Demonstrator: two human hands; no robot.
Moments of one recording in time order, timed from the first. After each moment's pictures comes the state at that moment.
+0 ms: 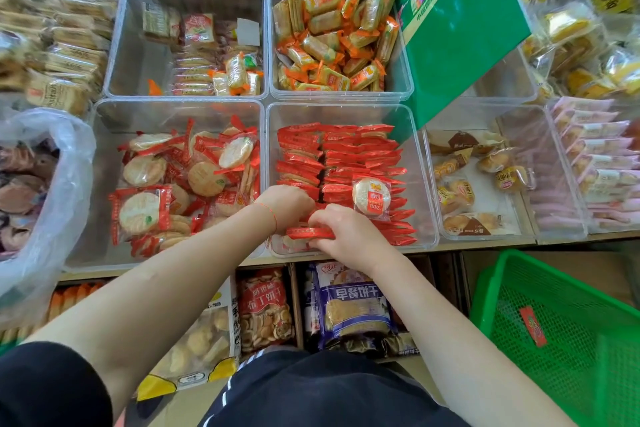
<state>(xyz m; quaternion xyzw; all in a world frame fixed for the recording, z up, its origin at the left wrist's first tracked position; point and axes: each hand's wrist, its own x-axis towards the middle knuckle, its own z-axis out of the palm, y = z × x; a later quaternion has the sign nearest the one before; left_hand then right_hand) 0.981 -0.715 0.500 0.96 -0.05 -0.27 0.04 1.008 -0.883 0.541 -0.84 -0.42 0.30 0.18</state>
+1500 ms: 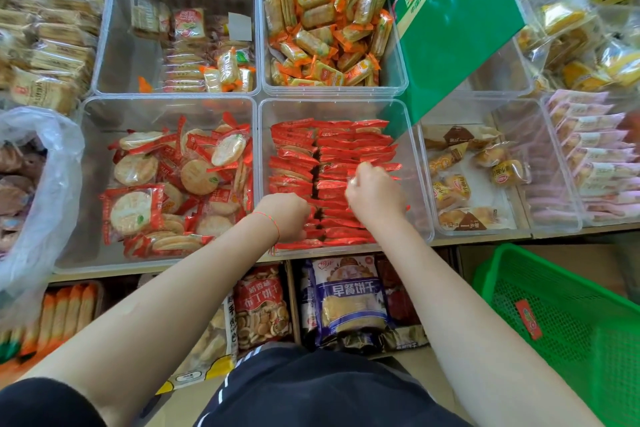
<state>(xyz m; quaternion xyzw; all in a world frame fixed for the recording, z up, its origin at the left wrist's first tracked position) 0.972 -0.735 0.504 0.95 0.02 -0.32 0.07 1.062 -0.880 0.531 -0.97 -0.20 0.13 0.06</state>
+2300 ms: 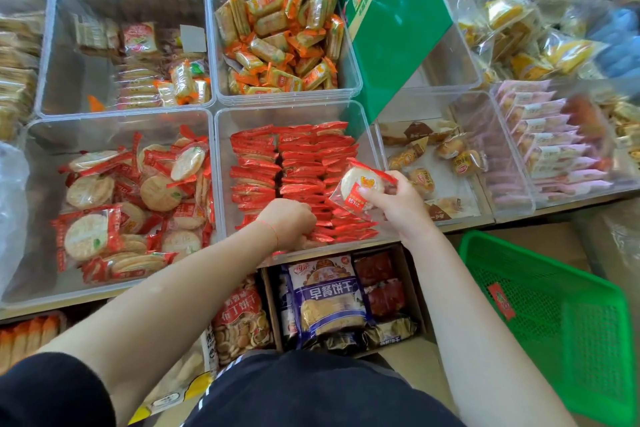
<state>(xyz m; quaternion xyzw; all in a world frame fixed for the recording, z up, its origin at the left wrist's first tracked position) 1.003 -0.785 0.497 0.96 -0.13 -0.24 0.03 1.087 -0.982 0.551 -0.78 0.04 0.29 0.55</state>
